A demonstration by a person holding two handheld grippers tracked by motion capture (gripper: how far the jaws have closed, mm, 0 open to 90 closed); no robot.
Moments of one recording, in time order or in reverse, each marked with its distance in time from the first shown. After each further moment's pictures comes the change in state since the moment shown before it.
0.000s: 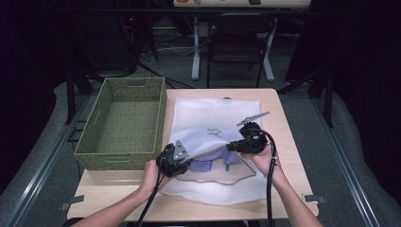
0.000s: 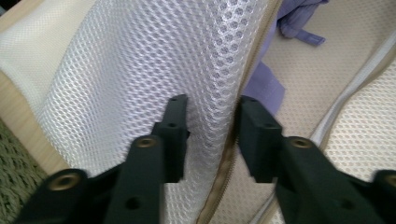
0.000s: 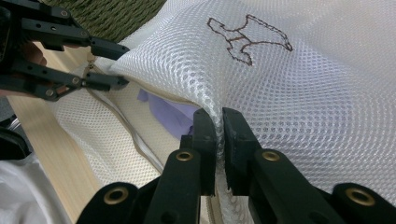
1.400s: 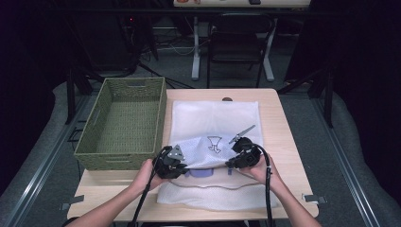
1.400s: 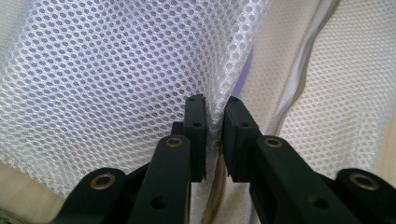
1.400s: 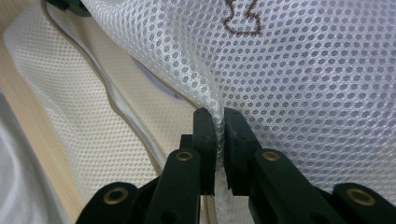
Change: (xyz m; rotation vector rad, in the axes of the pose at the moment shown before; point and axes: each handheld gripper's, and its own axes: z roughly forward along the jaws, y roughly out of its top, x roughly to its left) left arm 0.016 -0.015 0.003 0.128 -0.298 0.045; right arm 0.003 -0.031 0.037 0.215 0.011 -0.106
